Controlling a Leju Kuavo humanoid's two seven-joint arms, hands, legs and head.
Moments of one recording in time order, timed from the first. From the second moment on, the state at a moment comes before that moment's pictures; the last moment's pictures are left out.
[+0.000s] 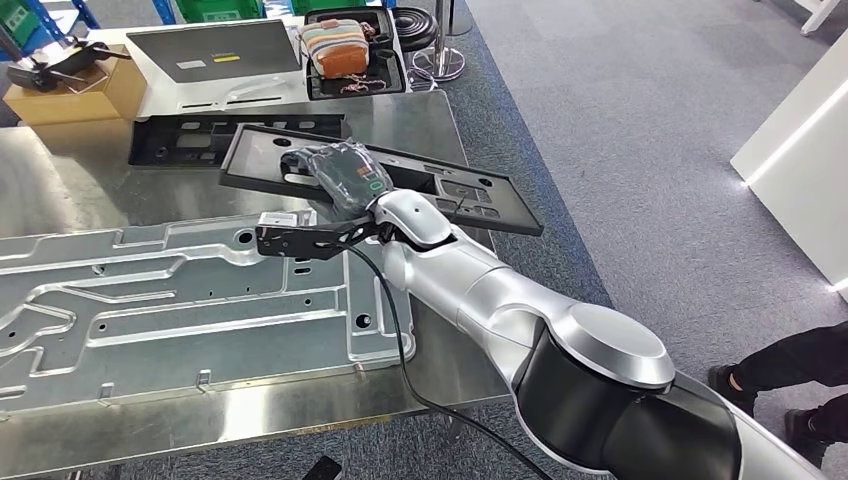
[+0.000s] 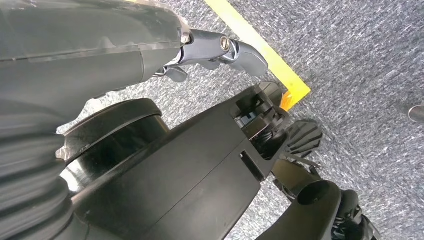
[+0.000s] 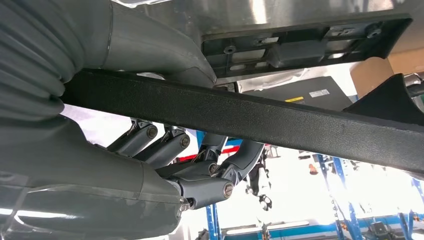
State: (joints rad) left arm -0.19 -0.28 0.80 -0.18 -1.37 -0.12 -0.17; right arm -1.24 0.35 1.28 -0.33 0.21 -0.48 -0.29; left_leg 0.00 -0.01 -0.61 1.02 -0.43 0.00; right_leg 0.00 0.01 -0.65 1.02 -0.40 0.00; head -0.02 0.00
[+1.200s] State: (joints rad) left arm -0.20 -0.28 0.78 -0.18 -1.36 -0.09 -0.16; right arm -1.18 0.35 1.20 -0.30 0.24 -0.51 -0.38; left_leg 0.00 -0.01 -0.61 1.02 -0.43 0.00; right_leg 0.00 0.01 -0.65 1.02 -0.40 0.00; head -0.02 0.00
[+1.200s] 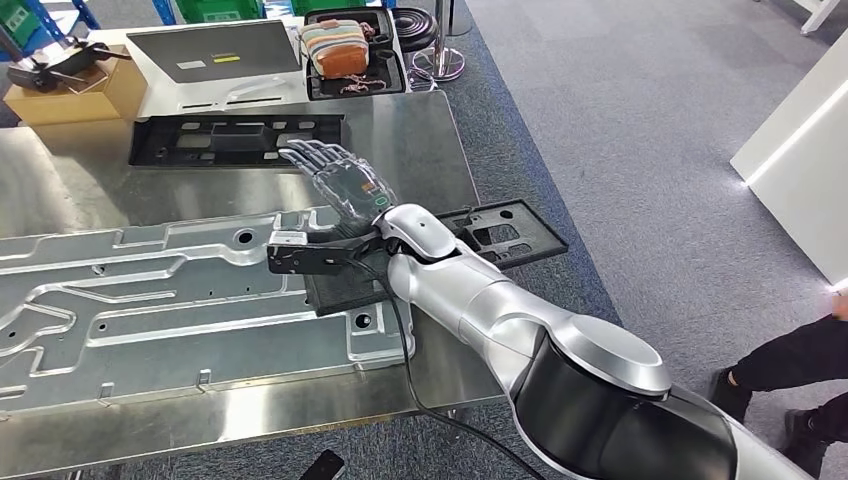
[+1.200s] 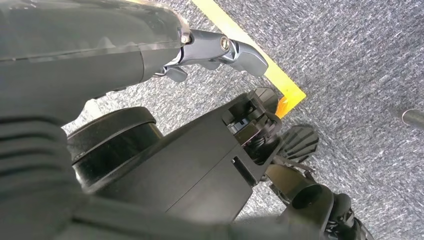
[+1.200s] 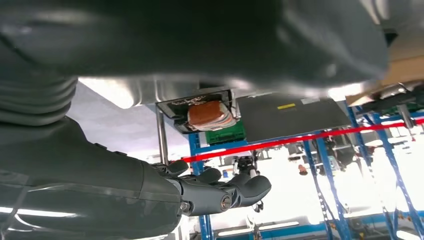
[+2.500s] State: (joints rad) left arm -0.20 -0.26 0.80 -0.18 -1.31 -0.06 -0.14; right arm -0.93 0.36 1.27 -0.65 0.88 -0.38 -0.21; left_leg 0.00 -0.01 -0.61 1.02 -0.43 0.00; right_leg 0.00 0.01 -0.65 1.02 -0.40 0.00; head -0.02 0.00
